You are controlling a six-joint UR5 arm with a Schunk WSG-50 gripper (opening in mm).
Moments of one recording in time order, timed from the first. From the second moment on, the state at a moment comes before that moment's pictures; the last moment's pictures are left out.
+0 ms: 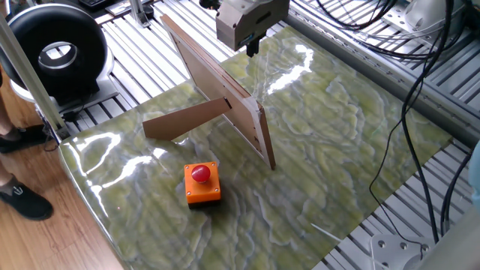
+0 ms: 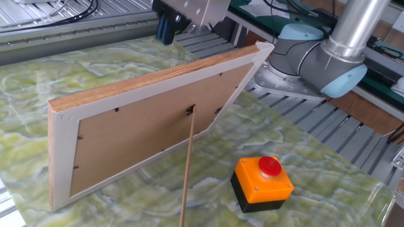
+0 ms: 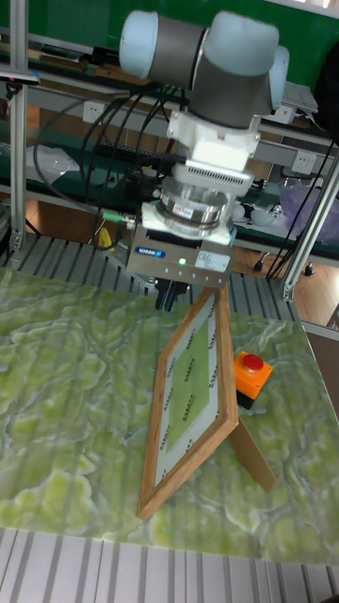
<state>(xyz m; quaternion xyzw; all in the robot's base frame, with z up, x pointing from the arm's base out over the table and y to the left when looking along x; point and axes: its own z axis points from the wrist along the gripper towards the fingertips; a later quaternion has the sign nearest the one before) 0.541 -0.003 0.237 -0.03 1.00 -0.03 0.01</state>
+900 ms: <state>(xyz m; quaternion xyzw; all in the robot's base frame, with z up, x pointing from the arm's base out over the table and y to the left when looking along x) 0.499 0.061 0.258 0.02 1.00 -0.04 0.02</state>
